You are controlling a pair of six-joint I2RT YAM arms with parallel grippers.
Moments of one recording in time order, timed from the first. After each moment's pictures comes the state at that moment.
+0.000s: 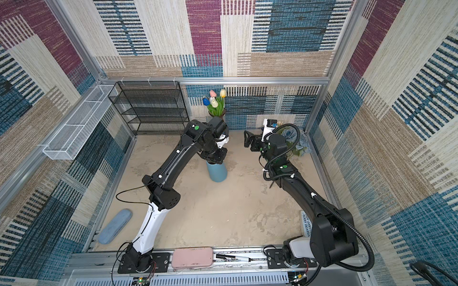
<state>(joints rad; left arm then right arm) -0.70 2.37 2.80 -1.70 0.10 -0.24 0.28 1.36 1.00 0.24 -0.04 0.33</state>
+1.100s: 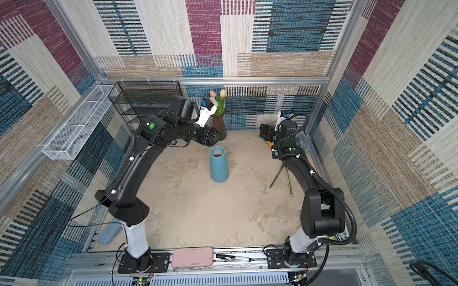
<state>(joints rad) -0.64 1.86 2.37 -1.17 0.19 -0.09 0.05 1.62 1.28 0.00 -0.12 0.32</state>
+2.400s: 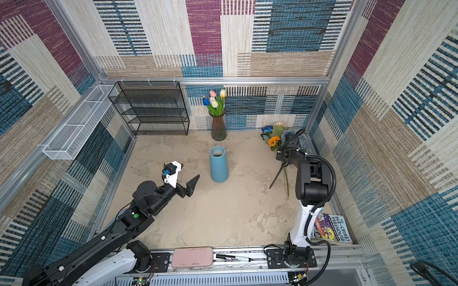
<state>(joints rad) -0.63 0.84 0.51 0.27 -0.02 0.03 -0.11 1.98 1.33 -0.25 0.05 0.15</state>
